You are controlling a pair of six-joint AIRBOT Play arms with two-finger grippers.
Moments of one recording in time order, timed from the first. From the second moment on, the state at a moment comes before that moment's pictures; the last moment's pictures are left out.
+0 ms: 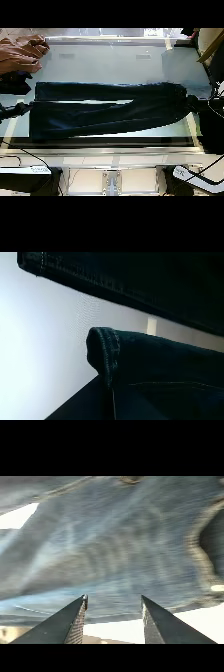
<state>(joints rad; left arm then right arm) 0.84 -1.55 1.04 0.60 -1.13 -0.57 -0.59 -1.21 1.02 -0.93 1.30 1.10</state>
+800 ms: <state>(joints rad) 0.75 -1.55 1.06 0.55 -0.96 -0.75 -0.68 -1.35 0.96 -1.07 0.97 1.03</state>
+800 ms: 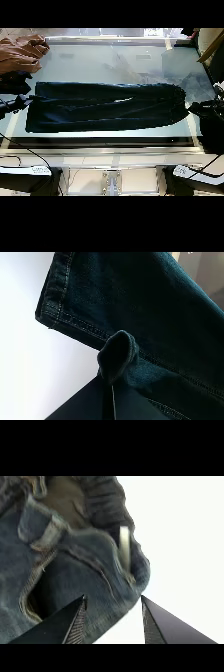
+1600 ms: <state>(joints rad) 0.72 -1.55 1.06 0.57 -0.95 -0.81 -0.68 -1.55 1.05 -1.10 1.08 0.92</state>
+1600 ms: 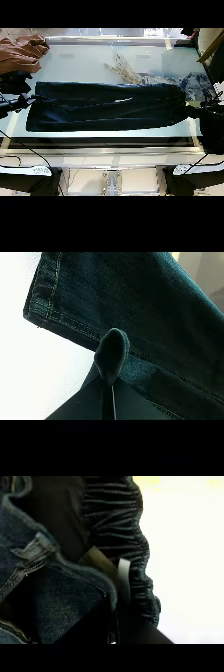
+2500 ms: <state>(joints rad) 0.75 -1.49 1.07 0.77 -0.82 -0.91 -0.76 -1.34 1.03 -1.41 1.36 1.08</state>
